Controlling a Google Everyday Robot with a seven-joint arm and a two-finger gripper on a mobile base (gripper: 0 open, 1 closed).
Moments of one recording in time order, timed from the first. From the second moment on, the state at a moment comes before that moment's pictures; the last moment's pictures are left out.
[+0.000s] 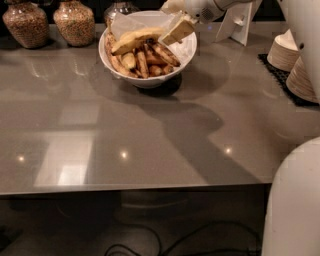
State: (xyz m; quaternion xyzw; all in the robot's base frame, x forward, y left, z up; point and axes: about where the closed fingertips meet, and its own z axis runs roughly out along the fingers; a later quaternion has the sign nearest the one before) arm 0.724 -0.027 1.003 -0.66 0.59 0.08 0.46
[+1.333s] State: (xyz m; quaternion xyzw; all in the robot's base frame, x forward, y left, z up) arm 0.760 0.015 0.971 -0.66 0.59 0.11 0.45
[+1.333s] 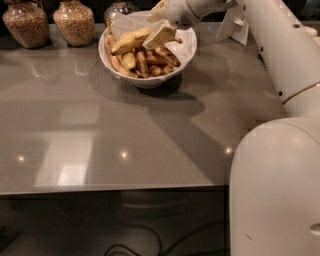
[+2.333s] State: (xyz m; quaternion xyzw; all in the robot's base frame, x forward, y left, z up) arm 0.770 0.033 0.948 -0.68 0.59 0.11 0.42
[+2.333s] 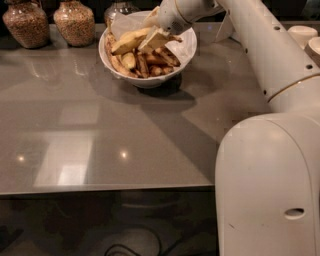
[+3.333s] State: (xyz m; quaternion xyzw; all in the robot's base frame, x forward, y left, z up) arm 0.746 0.031 0.980 -0.69 0.55 0.10 0.45
